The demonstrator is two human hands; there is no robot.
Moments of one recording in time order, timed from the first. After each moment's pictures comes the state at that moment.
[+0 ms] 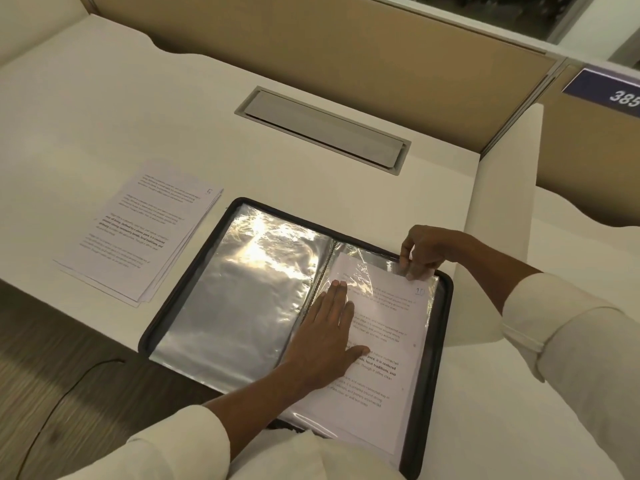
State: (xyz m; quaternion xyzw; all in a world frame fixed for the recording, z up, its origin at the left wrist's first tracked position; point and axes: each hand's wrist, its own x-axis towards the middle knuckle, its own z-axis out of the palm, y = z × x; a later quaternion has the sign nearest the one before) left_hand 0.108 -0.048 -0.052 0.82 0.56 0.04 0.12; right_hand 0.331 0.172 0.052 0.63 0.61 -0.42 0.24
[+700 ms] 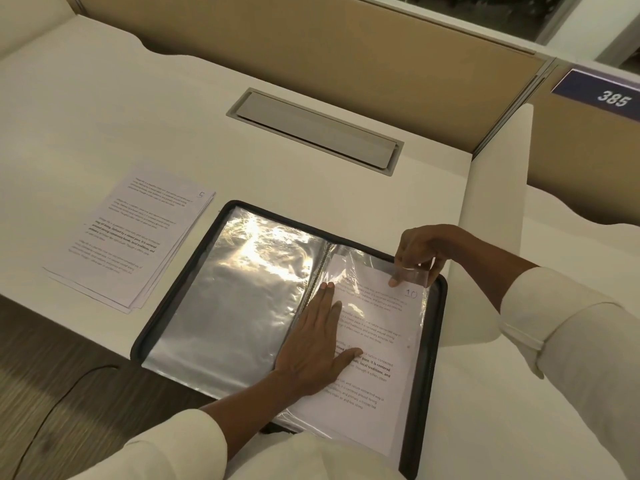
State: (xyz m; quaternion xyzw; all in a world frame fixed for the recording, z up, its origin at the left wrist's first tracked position) left_hand 0.101 -0.054 -0.057 0.79 0.58 0.12 0.17; right_hand 0.319 0.171 0.065 0.62 0.55 -0.46 0.33
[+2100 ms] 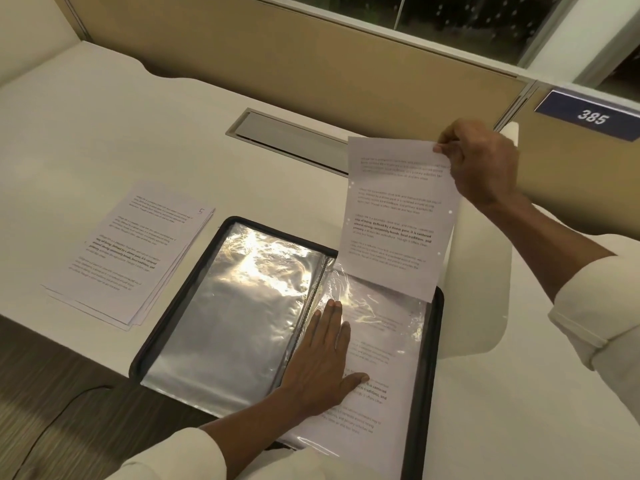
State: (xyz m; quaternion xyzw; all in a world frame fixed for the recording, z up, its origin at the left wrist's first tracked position) left_hand 0.109 -0.058 -0.060 0.84 0.54 0.06 0.09; right_hand 0.362 0.218 0.164 0.56 0.77 0.10 -0.27
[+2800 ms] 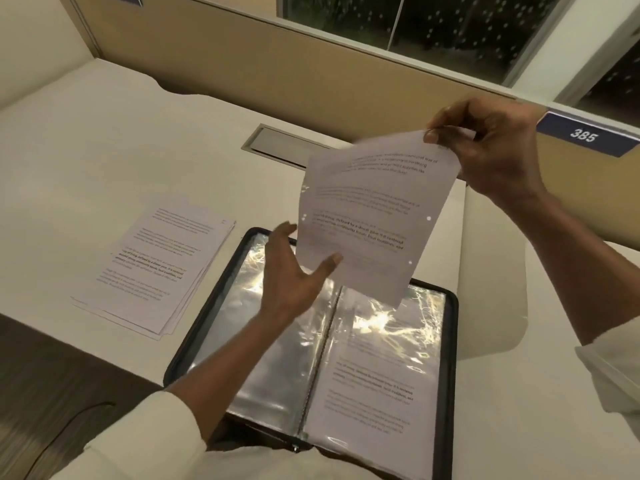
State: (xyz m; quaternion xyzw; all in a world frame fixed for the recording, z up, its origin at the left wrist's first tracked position) left_hand 0.007 0.043 0.071 0.54 0.65 0.42 0.33; right_hand 0.265 0.155 0.258 0.44 0.80 -0.05 -0.40
